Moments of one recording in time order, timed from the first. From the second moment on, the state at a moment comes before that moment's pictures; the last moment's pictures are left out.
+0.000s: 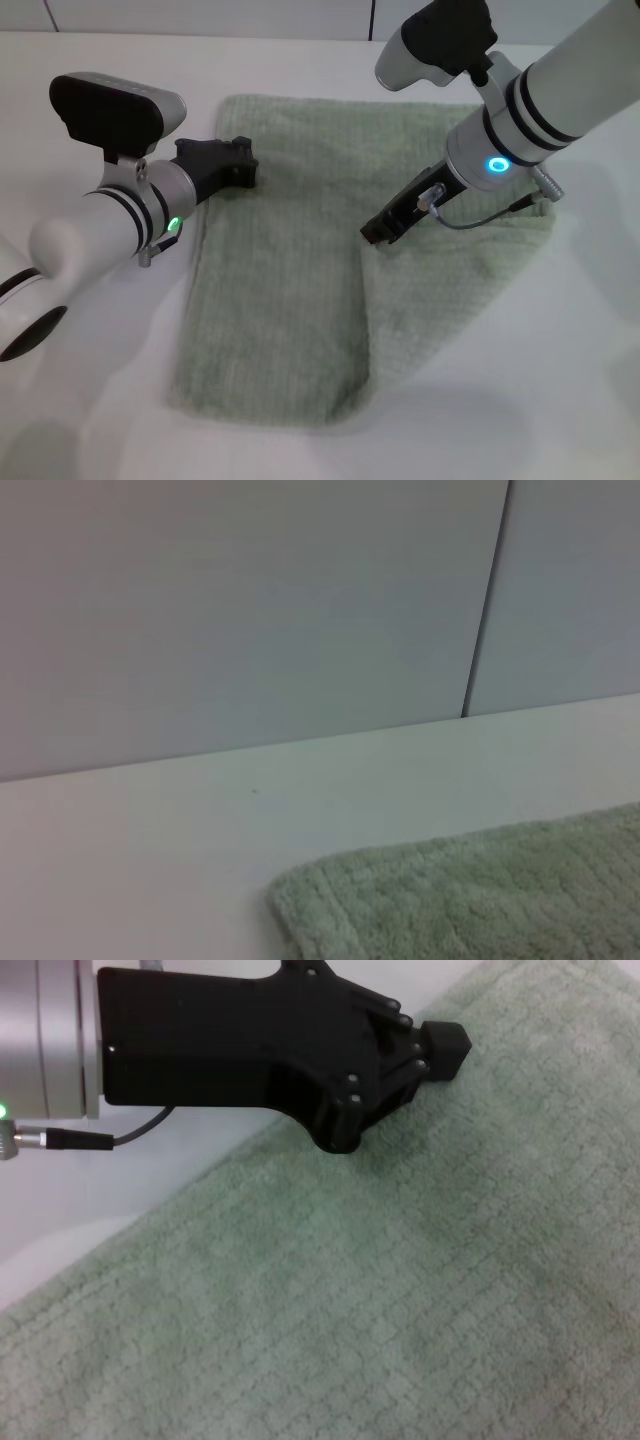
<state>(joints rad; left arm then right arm) -0.58 -2.08 1.98 0.50 -0.02 0.26 -0.58 1.00 2.07 1.68 0.61 -2.30 1.14 -0.74</state>
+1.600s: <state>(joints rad) -0.55 -2.07 1.98 0.55 -0.01 0.23 -0.58 0.89 2.07 1.68 0.93 -2.34 1.39 -0.67</state>
